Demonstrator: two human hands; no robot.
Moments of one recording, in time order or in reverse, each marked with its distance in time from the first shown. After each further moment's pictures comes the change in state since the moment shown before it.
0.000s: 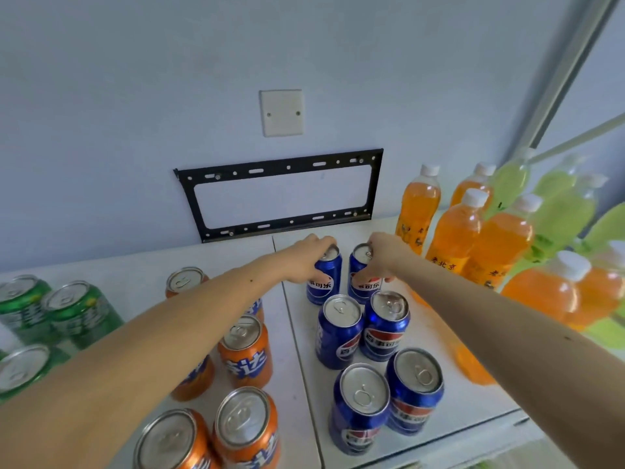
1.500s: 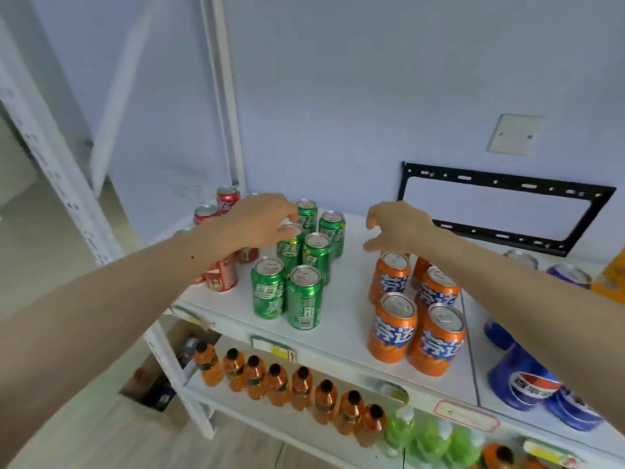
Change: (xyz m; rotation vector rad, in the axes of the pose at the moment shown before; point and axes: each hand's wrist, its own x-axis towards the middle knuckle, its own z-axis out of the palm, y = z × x) left_hand -0.436 -0.070 -0.064 0.380 0.351 -0.599; right_hand -0.204 -0.245 0.044 -0.332 0.122 -0.846
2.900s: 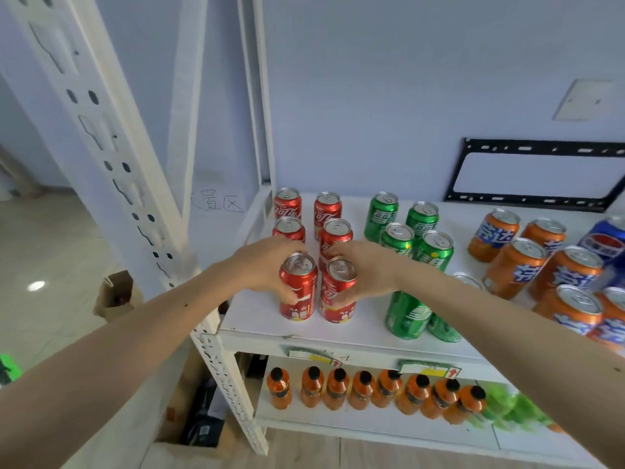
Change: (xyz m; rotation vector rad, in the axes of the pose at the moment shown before) left_hand -0.030 -0.260 0.082 -0.371 -0.269 0.175; right_hand 0.106 -0.260 0.086 0.228 -0.216 -0.043
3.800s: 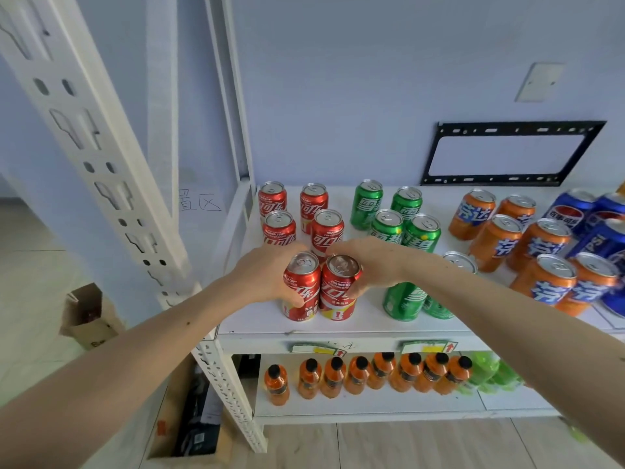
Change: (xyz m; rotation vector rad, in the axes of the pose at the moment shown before) left_hand -0.002 -0.005 0.024 -0.032 0.061 0.079; right_hand -0.009 -0.004 0.003 0.068 -0.045 0.024
